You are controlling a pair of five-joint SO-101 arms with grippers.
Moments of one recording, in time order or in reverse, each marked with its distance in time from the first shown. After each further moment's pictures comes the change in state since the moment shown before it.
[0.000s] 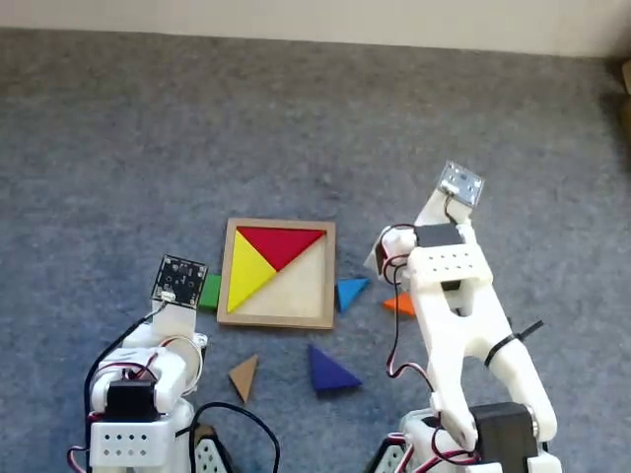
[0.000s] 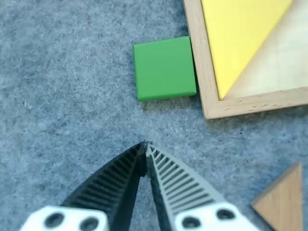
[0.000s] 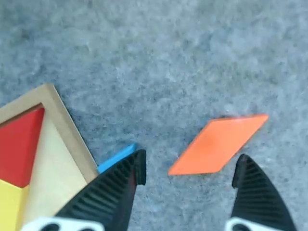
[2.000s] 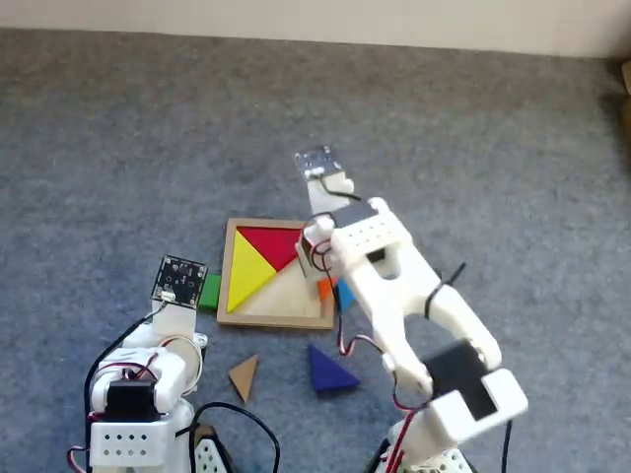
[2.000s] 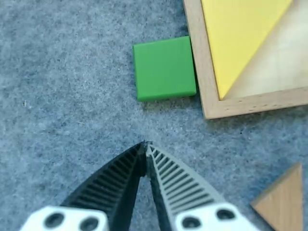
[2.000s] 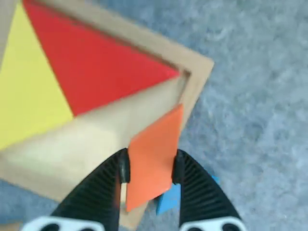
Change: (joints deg) left arm 0.0 0.0 0.0 0.0 0.0; right arm -16.9 19.3 -16.4 -1.2 32.7
